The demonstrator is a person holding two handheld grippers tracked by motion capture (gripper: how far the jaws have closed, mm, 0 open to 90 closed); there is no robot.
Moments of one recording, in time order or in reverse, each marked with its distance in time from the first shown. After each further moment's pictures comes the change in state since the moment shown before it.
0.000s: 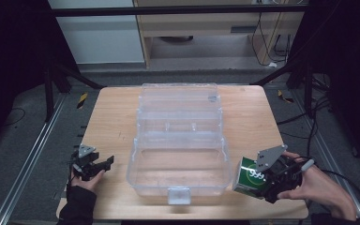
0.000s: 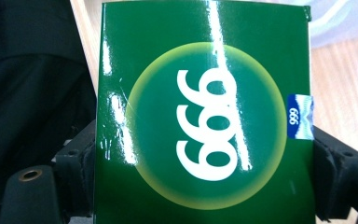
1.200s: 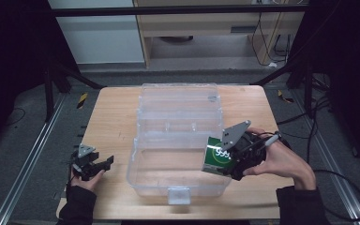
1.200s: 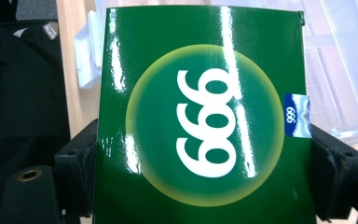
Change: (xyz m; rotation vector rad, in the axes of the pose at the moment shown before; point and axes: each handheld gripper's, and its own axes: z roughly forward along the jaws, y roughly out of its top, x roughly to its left) left arm 0.001 0.000 0.000 -0.002 -0.004 0.000; right arm -0.016 0.095 0.005 -0.100 -0.010 -0.122
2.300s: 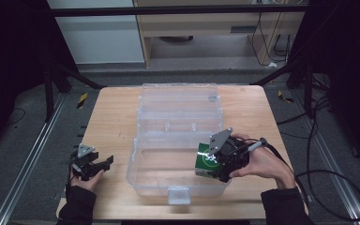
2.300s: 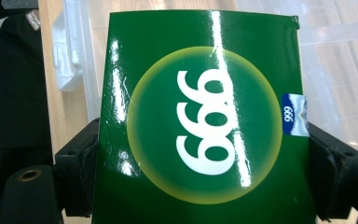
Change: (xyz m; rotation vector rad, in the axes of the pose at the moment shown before) left arm 0.001 0.000 -0.001 -0.002 0.002 0.000; right arm 0.000 -0.002 0.052 0.025 0.024 0.002
